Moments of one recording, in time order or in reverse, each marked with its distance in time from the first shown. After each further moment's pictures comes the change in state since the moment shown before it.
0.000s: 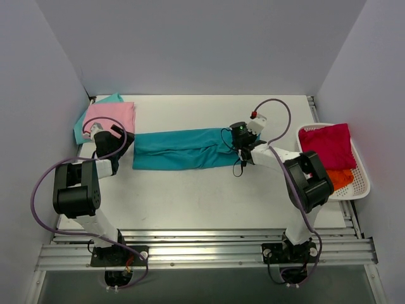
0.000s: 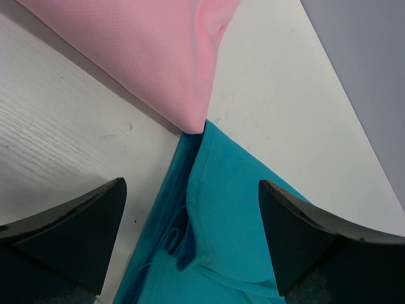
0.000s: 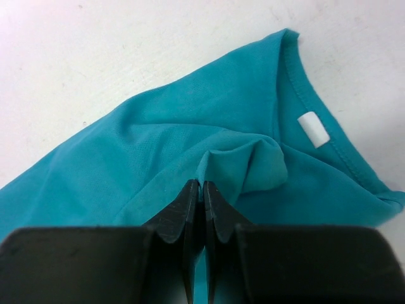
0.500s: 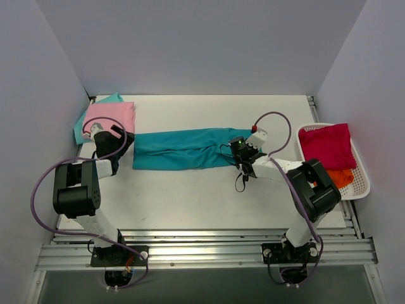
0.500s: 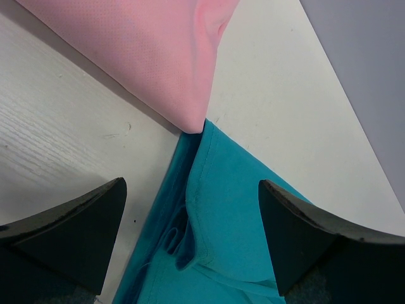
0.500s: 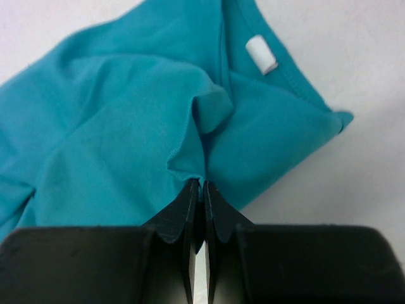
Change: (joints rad) left arm 0.000 0.000 -0.002 0.004 0.002 0.000; right arm 0.053 -0.140 -0.195 -0.034 0.050 0.055
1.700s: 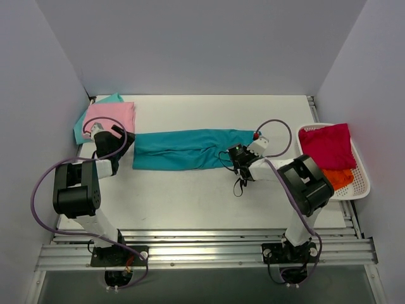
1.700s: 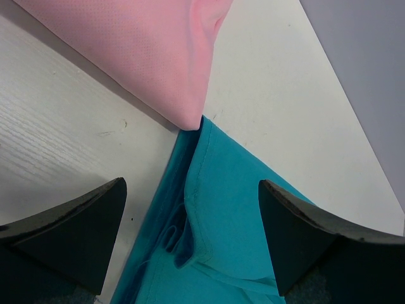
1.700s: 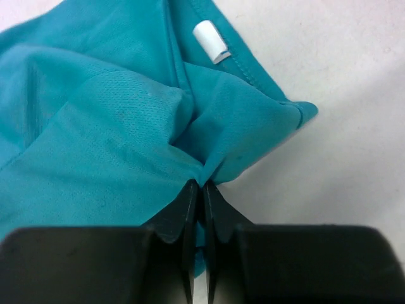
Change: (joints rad) left arm 0.000 0.000 0.000 0.000 0.016 0.000; right arm 0.032 0.075 -0.061 0.015 0.134 0.096
